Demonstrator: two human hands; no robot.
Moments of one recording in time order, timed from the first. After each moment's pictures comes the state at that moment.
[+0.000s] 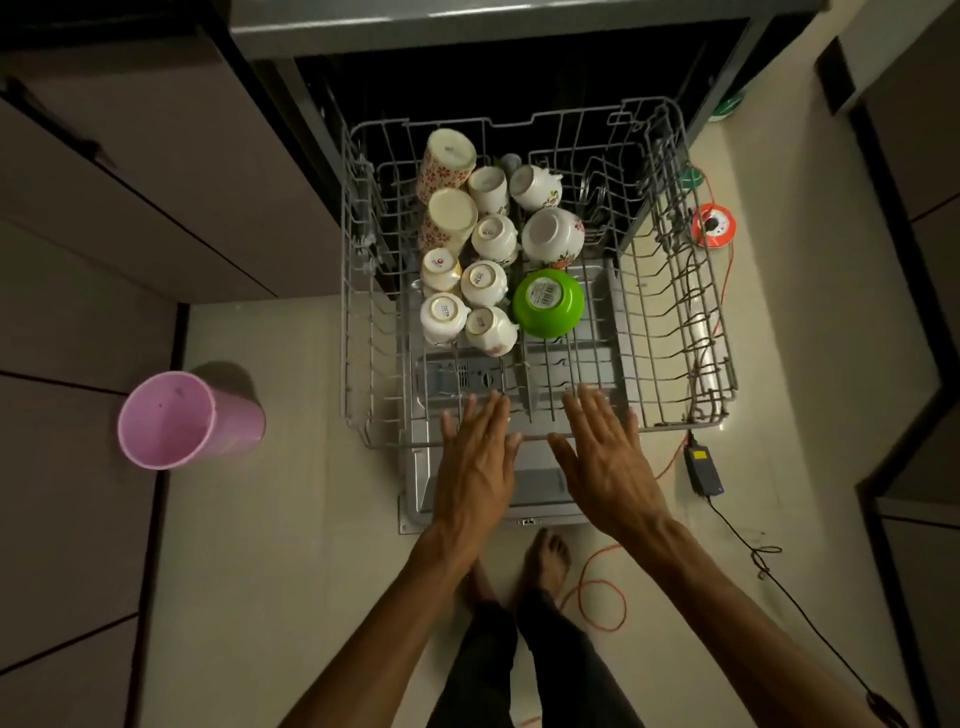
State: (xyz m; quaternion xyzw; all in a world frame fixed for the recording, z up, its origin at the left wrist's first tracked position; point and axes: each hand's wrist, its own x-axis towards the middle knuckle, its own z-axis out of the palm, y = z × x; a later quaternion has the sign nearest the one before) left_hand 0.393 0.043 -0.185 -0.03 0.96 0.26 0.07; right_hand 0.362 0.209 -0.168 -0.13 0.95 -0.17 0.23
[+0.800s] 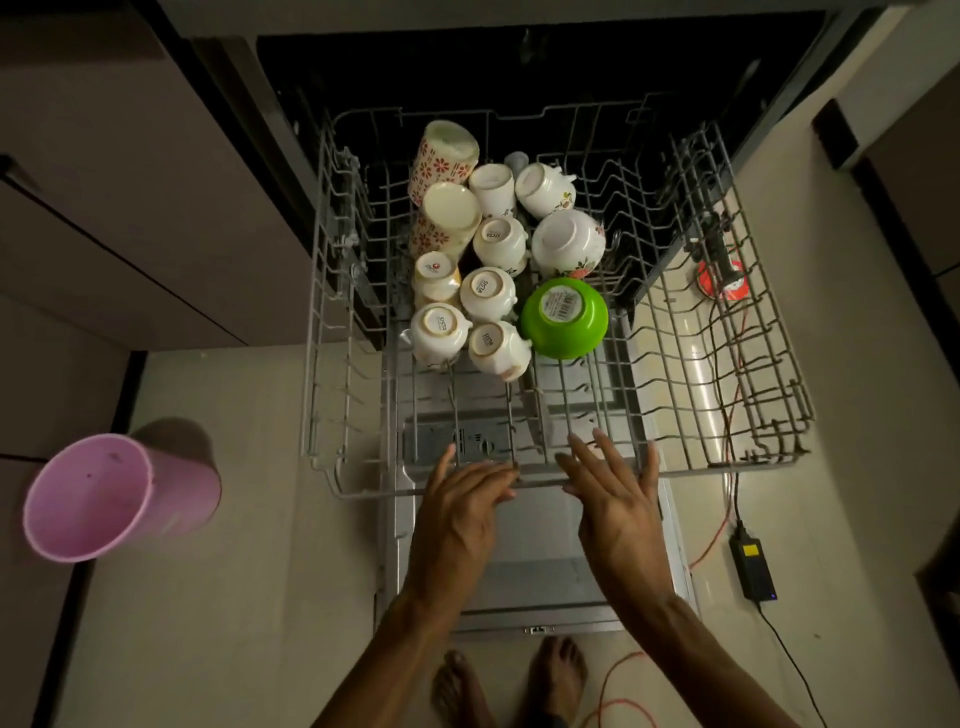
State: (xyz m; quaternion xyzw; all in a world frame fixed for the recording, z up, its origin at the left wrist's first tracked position) left_hand 0.328 0.002 -0.293 0.05 0.95 0.30 -0.07; right_hand 0.307 0.185 -0.294 -0.16 0.97 -0.16 -0.04
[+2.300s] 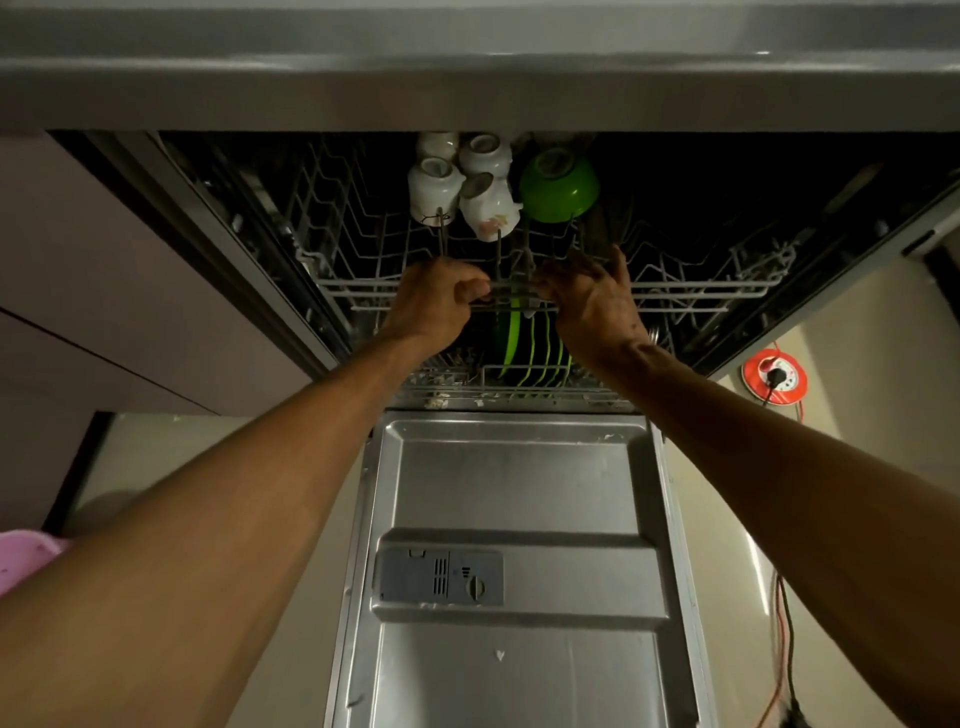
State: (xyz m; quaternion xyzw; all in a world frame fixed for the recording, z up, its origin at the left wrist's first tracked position) left_hand -0.063 -0.071 -0.274 -0.03 0.94 0.35 0.00; right_hand -0.093 0.116 -0.276 -0.23 0.96 -0.16 0.02
